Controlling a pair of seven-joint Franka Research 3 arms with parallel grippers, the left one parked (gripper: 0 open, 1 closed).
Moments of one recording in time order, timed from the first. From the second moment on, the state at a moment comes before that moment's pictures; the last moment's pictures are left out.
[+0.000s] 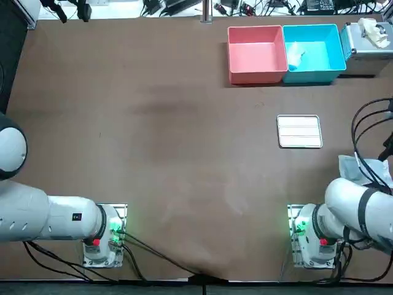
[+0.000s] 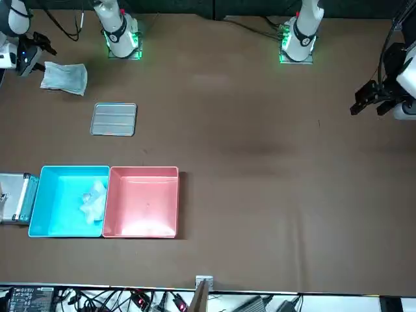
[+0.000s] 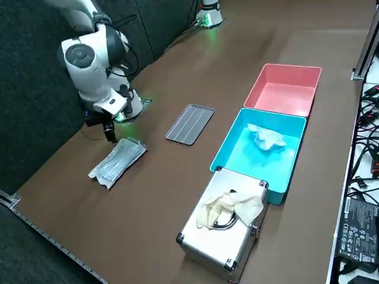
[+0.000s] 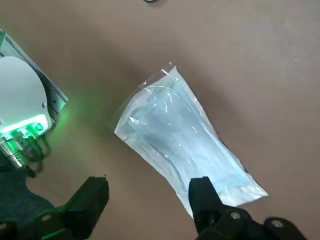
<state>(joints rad) -0.58 -0.25 -0.18 -2.56 -0.26 2.00 -1.41</state>
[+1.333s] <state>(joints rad) -0.73 -0.21 -0.19 -2.67 -0.38 2.28 -1.59</state>
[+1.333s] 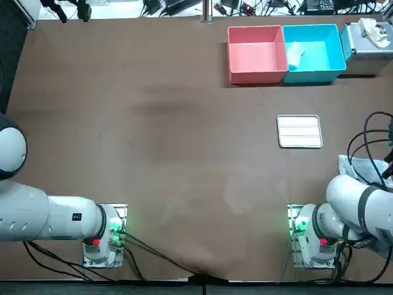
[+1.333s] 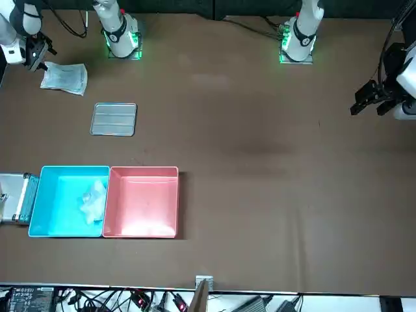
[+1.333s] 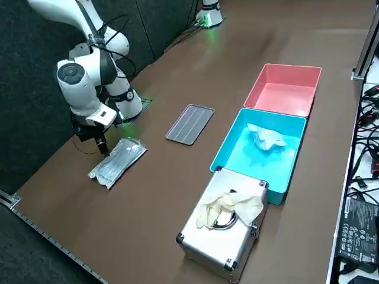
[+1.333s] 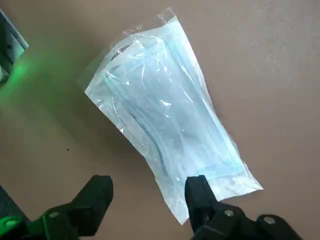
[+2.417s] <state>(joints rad) -0.77 -0.10 -0.30 -2.69 -0.39 2.41 -1.84</state>
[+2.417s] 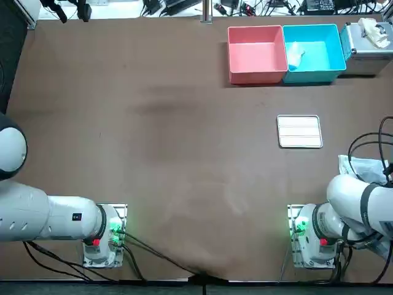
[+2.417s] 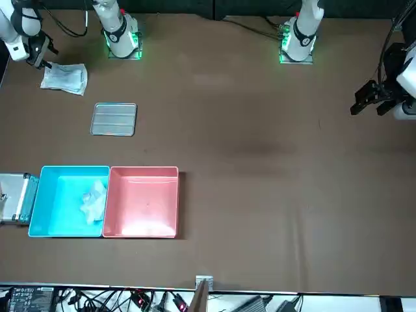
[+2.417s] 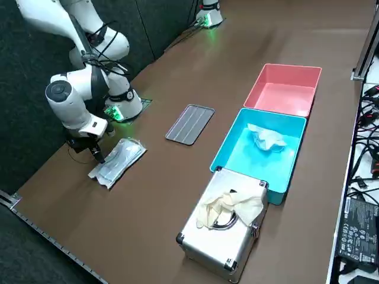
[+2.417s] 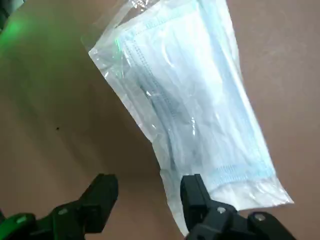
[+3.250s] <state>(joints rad) -0.77 -0.10 -0.36 -2.80 -0.40 2.64 -1.90</state>
